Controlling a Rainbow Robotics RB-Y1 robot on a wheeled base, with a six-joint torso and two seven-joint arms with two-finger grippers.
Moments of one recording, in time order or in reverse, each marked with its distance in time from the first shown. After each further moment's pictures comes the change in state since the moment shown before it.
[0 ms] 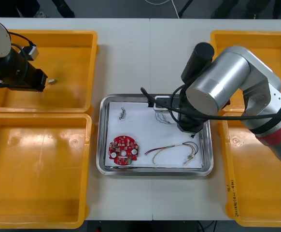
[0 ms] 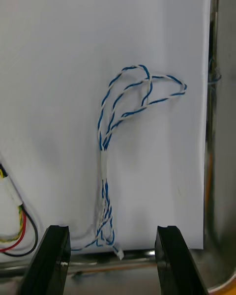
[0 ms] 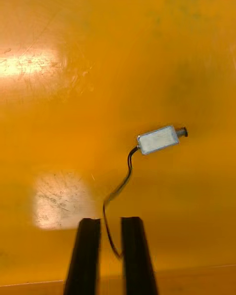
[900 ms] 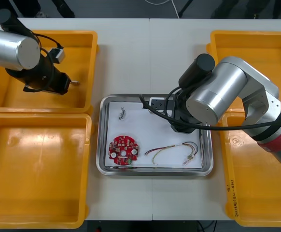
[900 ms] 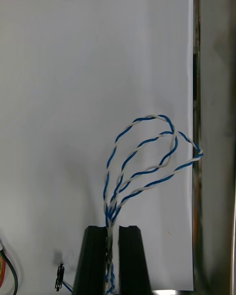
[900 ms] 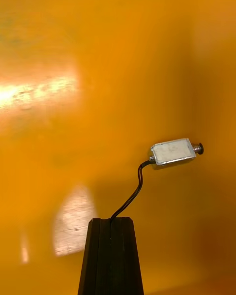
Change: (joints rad) right arm 0.025 -0.037 0.071 0.000 0.001 -0.208 0.001; left arm 0.000 0.000 -0.211 -0.119 0.080 -0.100 0.073
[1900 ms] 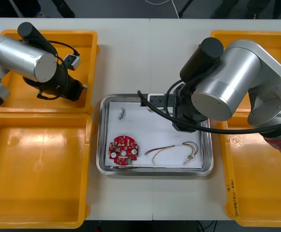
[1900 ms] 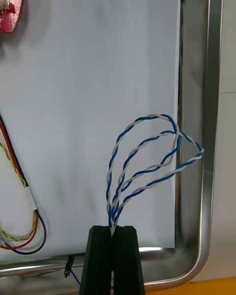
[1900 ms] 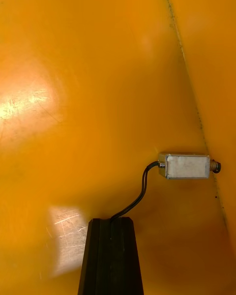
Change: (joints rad) right arm -0.020 -0.008 -0.052 -0.170 -0.042 0.180 -0.023; left arm 0.002 0.000 -0.152 -0.057 0.015 -0.097 0.002
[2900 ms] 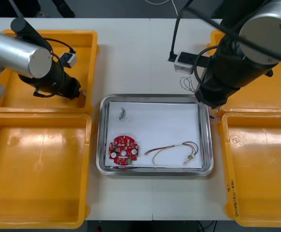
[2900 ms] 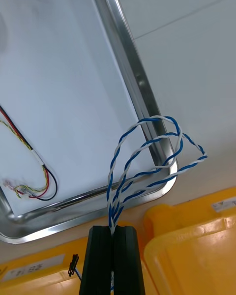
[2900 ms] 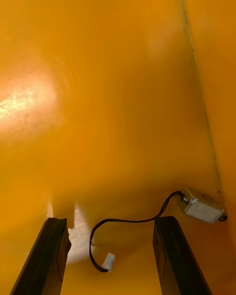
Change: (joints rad) right arm -0.097 -0.041 -0.254 0.019 -0.199 0.245 -0.185; left arm 0.004 0.003 0.037 -0.002 0.012 0.026 0.000
